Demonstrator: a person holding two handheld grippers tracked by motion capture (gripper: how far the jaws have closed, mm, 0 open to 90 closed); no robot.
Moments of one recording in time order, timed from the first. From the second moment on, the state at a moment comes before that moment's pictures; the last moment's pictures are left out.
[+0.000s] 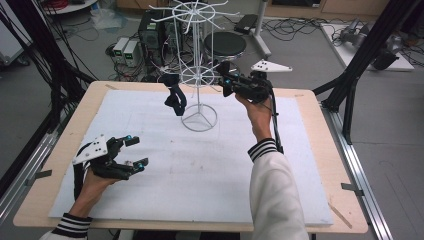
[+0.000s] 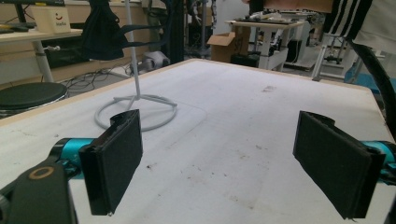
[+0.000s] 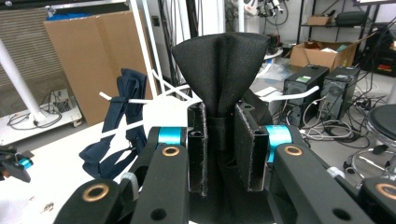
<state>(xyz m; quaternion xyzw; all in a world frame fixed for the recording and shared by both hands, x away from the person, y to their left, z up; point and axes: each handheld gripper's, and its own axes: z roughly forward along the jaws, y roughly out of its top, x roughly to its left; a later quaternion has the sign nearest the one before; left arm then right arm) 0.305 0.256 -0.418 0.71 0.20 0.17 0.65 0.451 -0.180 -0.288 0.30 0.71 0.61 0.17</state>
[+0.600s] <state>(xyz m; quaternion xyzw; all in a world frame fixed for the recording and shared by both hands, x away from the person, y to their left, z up) 0.305 0.256 -0.418 0.72 0.20 0.17 0.65 0.457 -0.179 -0.295 0.31 0.72 0.60 0.15</state>
